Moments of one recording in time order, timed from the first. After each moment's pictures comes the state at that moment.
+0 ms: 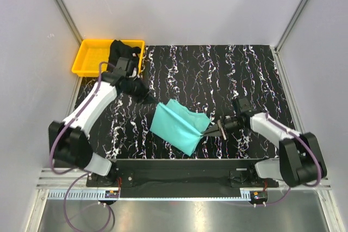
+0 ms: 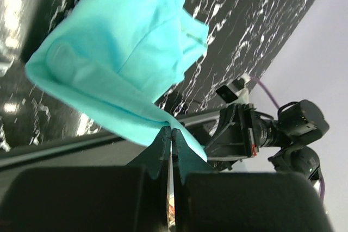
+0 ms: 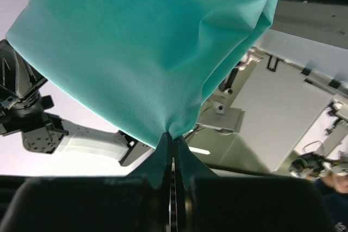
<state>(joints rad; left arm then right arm) -0.31 1.42 1.24 -0.87 0.47 -0.96 0.29 1.26 0.59 -0.54 -1.10 1.39</state>
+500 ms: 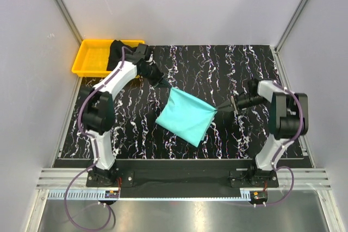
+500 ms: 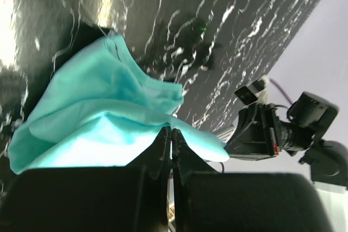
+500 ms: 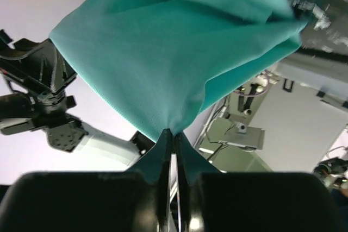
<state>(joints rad) -0.33 1.93 1.65 -0.78 0.50 -0.95 -0.05 1.77 1.07 -0.99 -1.06 0.91</state>
